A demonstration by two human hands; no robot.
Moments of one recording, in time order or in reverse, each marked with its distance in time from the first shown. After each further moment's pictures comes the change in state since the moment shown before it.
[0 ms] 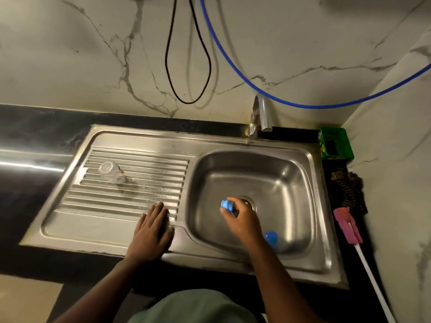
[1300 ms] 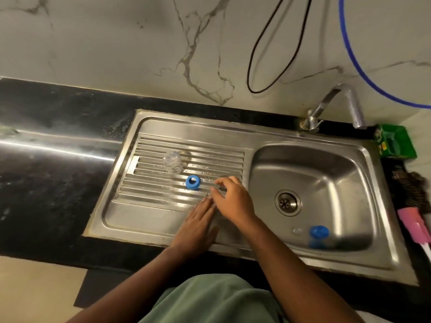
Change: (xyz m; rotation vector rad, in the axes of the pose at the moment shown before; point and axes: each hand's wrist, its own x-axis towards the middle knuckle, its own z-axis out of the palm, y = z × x) left_hand 0.007 -0.075 -0.027 -0.075 -0.089 0.342; right_hand -0.002 -0.148 0.165 -0.225 -0.048 -0.265
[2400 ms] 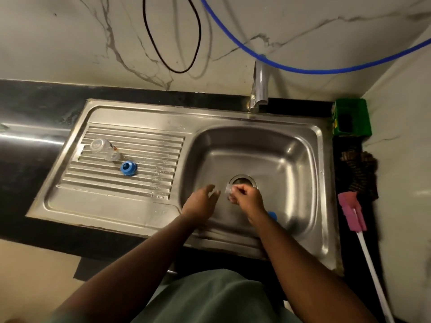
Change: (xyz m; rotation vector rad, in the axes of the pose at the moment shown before) left_hand 0.146 0.211 0.066 -0.259 -0.123 -0.619; right_hand -0.018 0.254 -0.121 0.646 -0.109 0.519
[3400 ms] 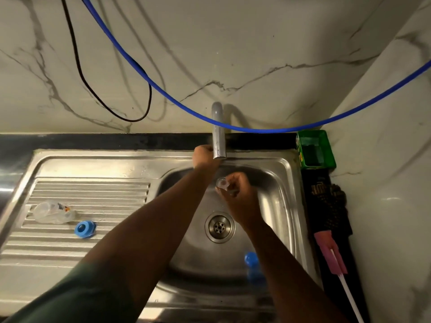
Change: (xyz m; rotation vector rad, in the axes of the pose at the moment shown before) left_hand 0.146 0.208 -0.073 -0.665 0.105 -0.074; right_hand 0.053 -0.103 -0.064 -0.092 0.178 -0.488
